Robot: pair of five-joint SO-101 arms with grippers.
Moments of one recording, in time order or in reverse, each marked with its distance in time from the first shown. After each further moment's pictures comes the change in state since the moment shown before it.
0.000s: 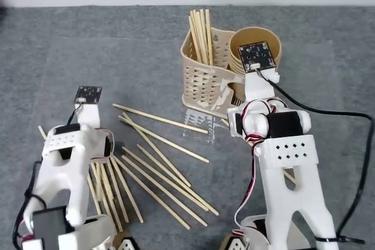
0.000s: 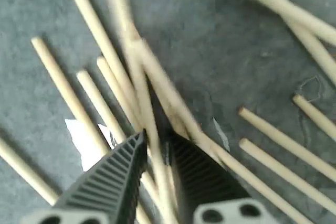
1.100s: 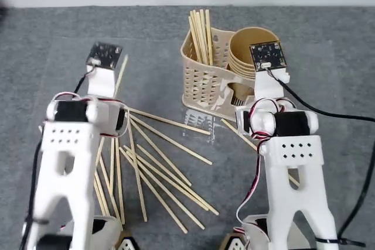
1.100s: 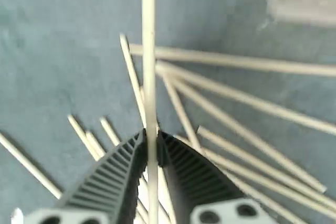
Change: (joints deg) left arm 14.3 -17.4 -24.8 23.6 3.1; right arm 3.8 0.0 0.0 0.0 0.0
